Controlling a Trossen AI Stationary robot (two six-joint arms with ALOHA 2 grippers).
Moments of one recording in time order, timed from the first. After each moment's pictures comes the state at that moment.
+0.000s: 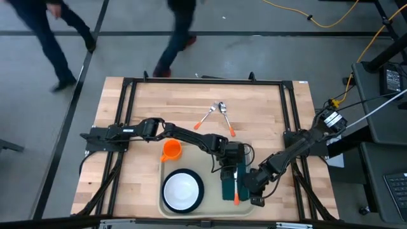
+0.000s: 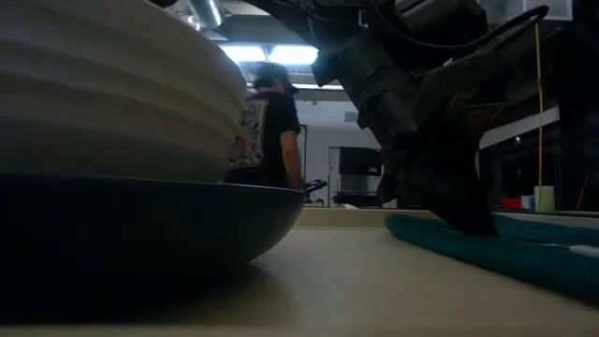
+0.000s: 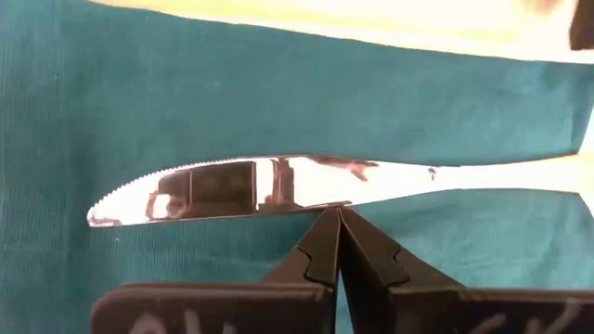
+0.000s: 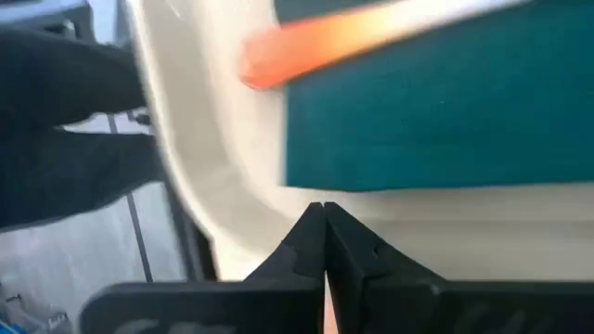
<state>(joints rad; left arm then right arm) -0.14 2.47 2.03 -0.57 0.25 -0.25 0.65 1.64 0.77 -0.16 -0.28 0.93</state>
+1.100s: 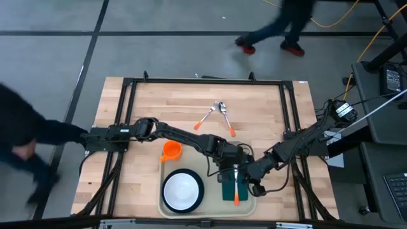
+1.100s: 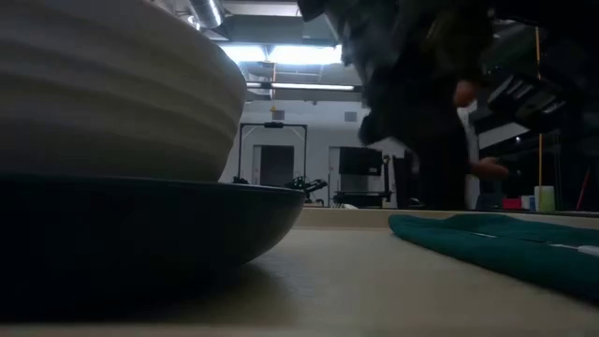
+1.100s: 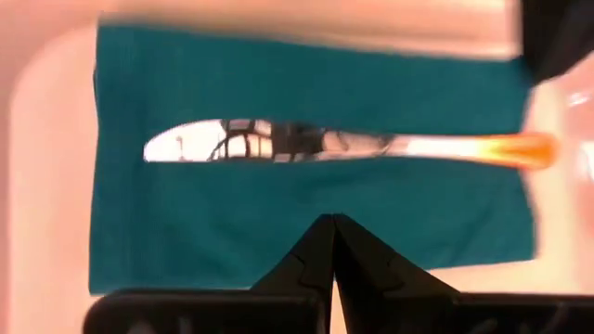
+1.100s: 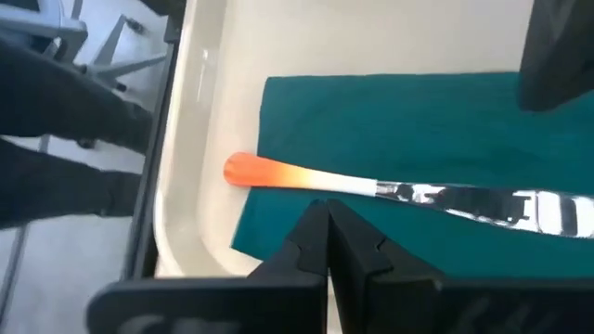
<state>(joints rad) -0.18 2.38 2.08 -0.77 0.12 -0.26 0.56 1.44 0.78 -0.24 -0.08 0.52</state>
